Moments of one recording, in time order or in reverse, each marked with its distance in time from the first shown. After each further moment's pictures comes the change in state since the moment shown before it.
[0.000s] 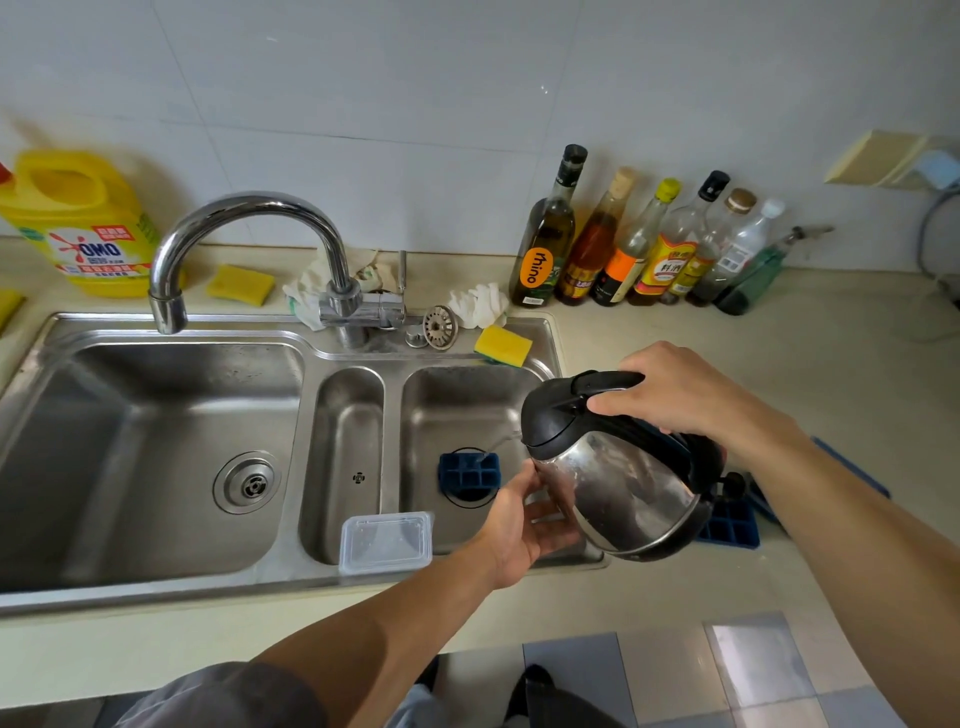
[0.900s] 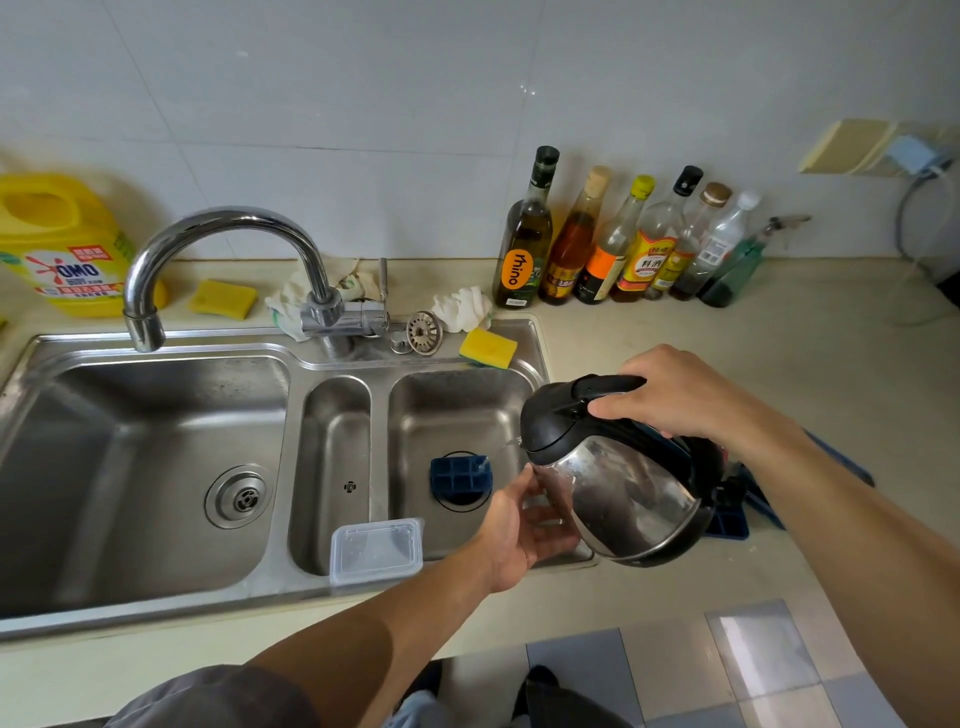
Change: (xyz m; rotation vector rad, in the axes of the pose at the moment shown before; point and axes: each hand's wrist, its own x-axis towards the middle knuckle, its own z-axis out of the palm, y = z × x) left_hand -0.001 -0.004 0.012 0.073 0.005 -0.023; right_hand -0.009 0.021 -0.007 0.050 -0.014 0.001
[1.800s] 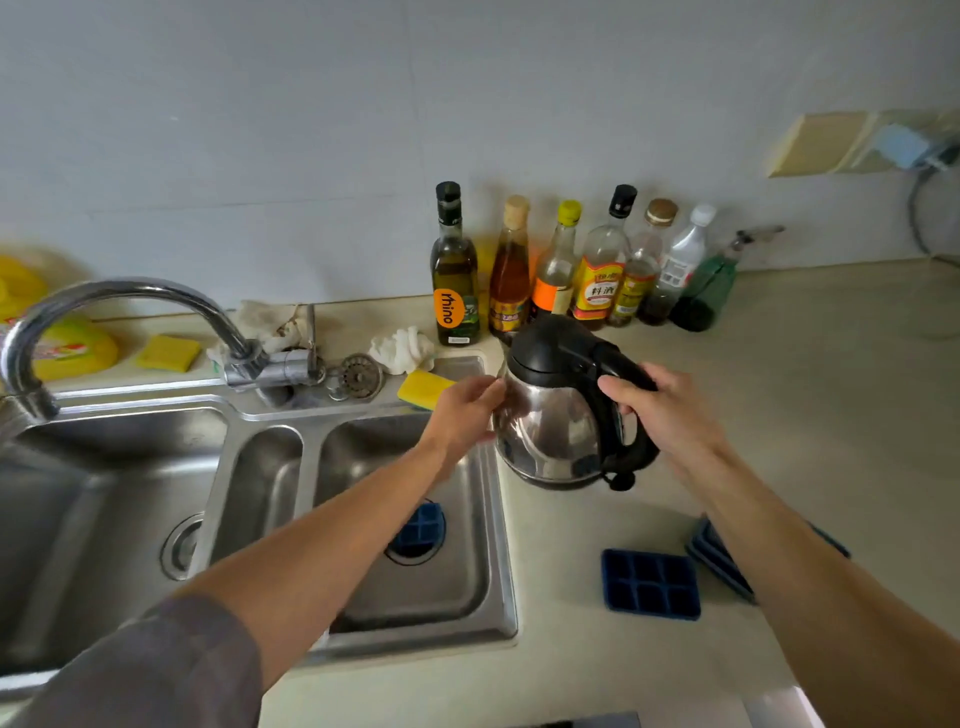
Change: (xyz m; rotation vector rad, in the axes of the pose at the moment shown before) left_hand 0.082 0.125 0.128 0.776 0.297 0.555; right_hand 0.071 0.150 -0.025 0.714 0.293 0.032
